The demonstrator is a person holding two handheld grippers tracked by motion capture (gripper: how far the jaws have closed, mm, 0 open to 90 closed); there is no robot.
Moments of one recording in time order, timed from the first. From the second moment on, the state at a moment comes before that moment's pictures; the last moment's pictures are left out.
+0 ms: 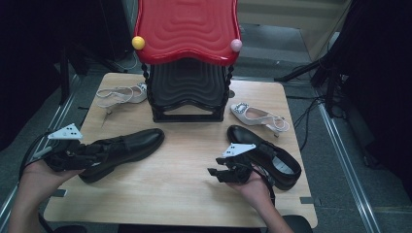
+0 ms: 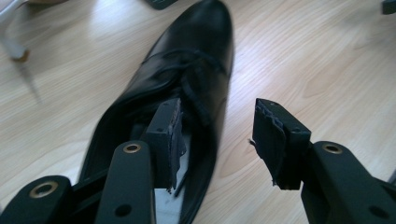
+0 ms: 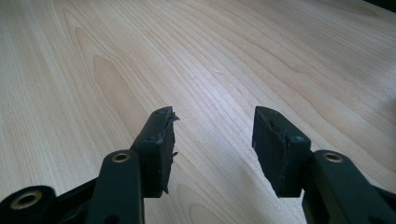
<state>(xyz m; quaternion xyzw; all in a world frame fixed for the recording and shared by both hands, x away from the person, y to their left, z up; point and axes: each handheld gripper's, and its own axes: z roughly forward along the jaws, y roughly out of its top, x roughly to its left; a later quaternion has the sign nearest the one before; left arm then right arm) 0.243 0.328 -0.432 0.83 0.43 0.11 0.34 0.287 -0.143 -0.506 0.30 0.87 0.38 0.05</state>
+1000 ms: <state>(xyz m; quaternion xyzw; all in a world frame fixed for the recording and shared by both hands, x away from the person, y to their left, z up) 0.278 0.257 -0.465 0.83 0.43 0.06 0.36 0.287 -0.145 -0.506 0.31 0.87 0.39 0.07</state>
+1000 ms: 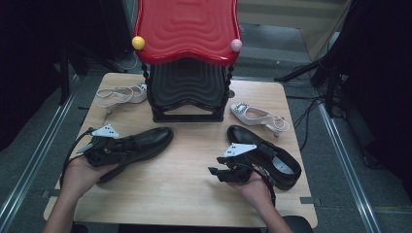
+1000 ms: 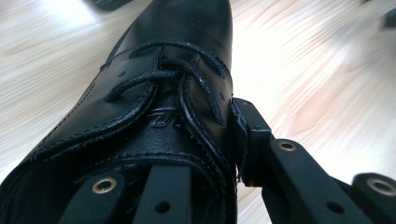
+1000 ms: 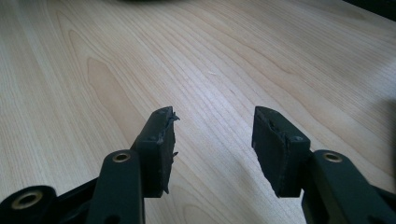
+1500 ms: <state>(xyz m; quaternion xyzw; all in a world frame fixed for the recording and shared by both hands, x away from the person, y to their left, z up) 0.298 0.163 -0.457 0.85 0.39 0.05 0.36 0.282 -0.150 -0.501 0.32 0.86 0.39 0.08</state>
